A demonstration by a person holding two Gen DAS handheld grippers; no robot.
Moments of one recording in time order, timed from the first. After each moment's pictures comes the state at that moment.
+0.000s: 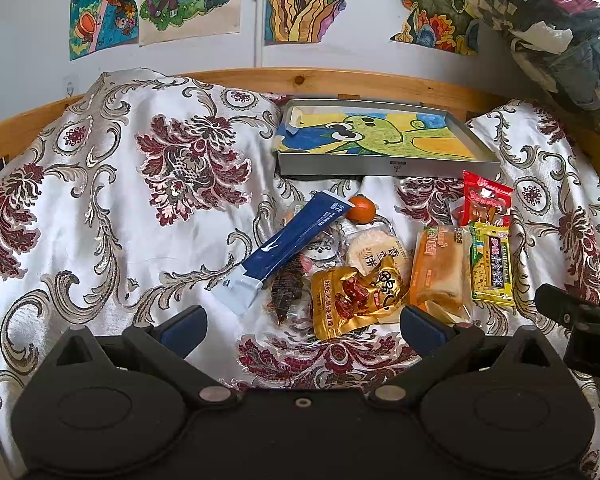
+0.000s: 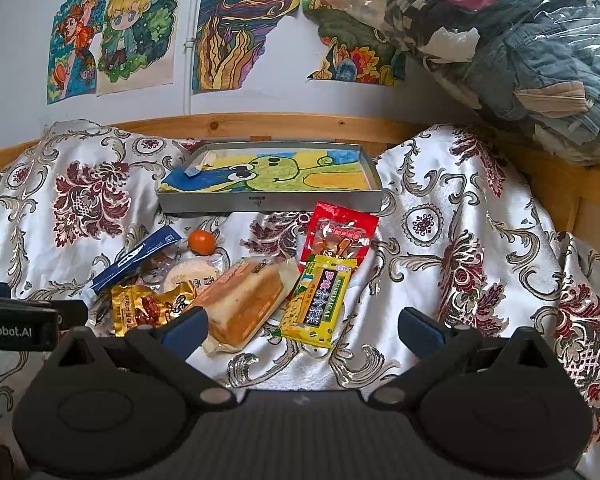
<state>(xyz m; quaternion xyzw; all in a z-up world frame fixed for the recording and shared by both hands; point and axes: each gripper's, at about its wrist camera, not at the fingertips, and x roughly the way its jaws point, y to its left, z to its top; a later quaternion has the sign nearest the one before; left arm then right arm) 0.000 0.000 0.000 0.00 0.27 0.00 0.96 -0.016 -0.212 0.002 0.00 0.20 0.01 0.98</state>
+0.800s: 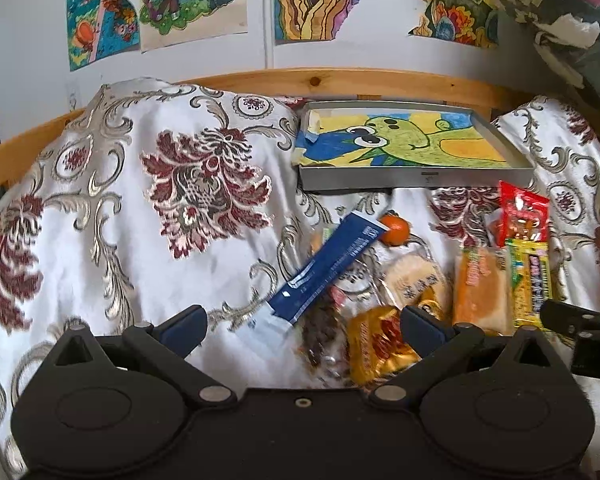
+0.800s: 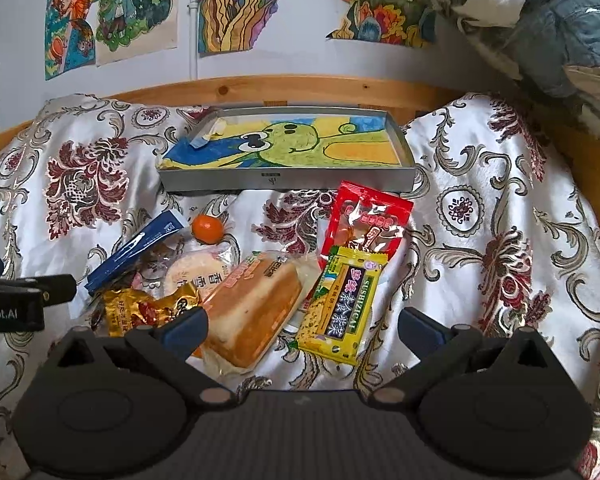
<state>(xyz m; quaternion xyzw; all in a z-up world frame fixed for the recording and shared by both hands) 0.050 0.015 0.013 0.03 0.28 0.02 0.96 0.051 -0.206 0.006 0.00 0.27 0.04 0.96</state>
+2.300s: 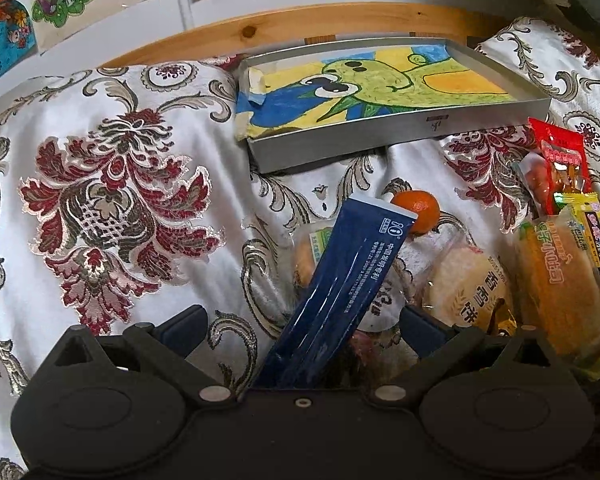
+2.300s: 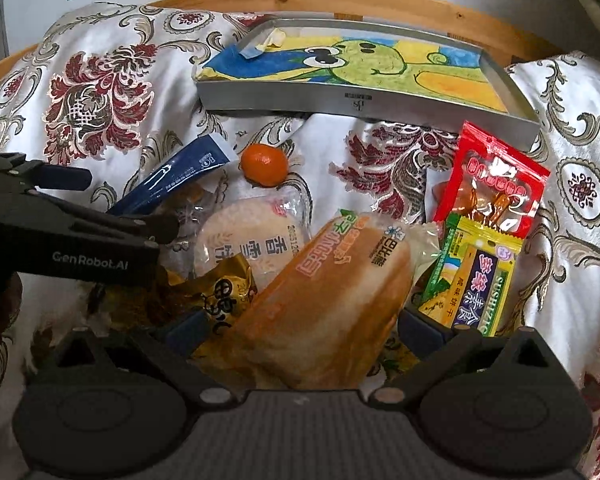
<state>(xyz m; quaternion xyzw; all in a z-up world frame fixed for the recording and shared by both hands) 0.174 0.022 -0.033 0.11 0.33 -0.07 0.93 0.136 -0.149 -0.037 -0.04 0.38 0.10 0.92</state>
